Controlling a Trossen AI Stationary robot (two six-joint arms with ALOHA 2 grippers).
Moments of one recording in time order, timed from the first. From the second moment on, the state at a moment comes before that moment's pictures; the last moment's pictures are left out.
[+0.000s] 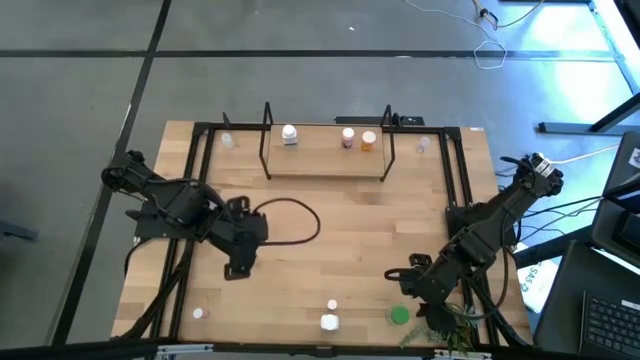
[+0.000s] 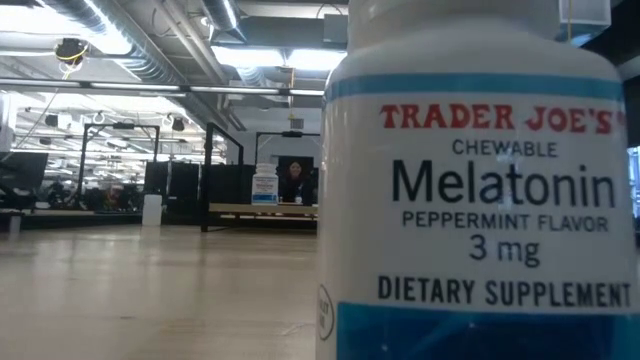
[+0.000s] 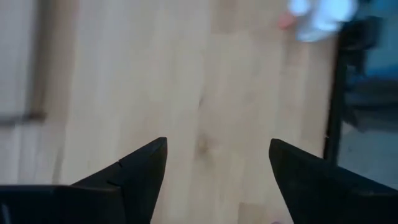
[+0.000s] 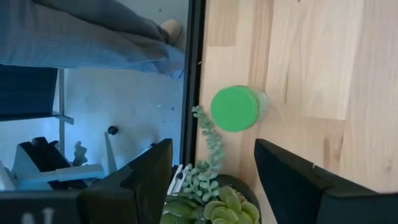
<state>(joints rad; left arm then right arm) -0.51 1.49 1.71 -1.34 -0.23 -0.58 0.75 1.42 1.27 -0.90 -0.18 0.79</state>
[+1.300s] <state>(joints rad) -0.51 1.49 1.71 -1.20 -0.04 -0.30 0.79 1.42 1.27 -0.90 -0.06 0.68</state>
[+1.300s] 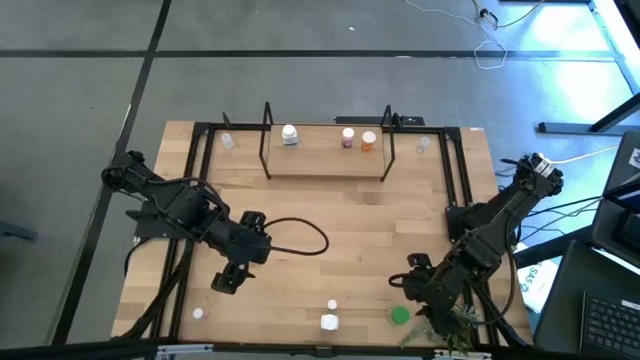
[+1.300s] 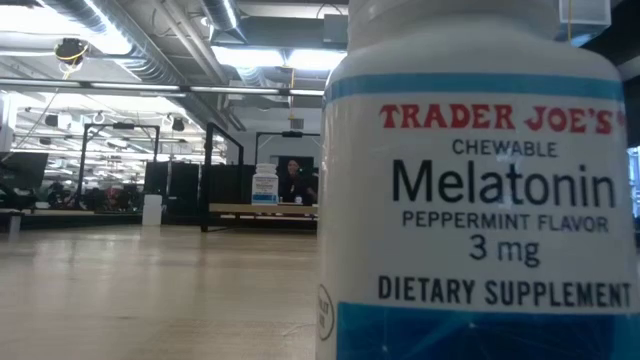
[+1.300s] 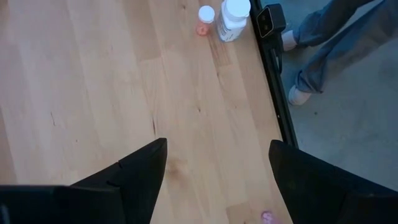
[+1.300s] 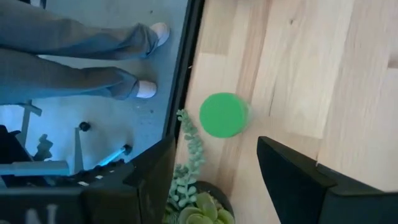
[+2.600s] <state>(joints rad) -0.51 1.49 1.71 -1.19 -0.04 -0.30 0.83 1.58 1.27 -0.84 -0.02 0.75</state>
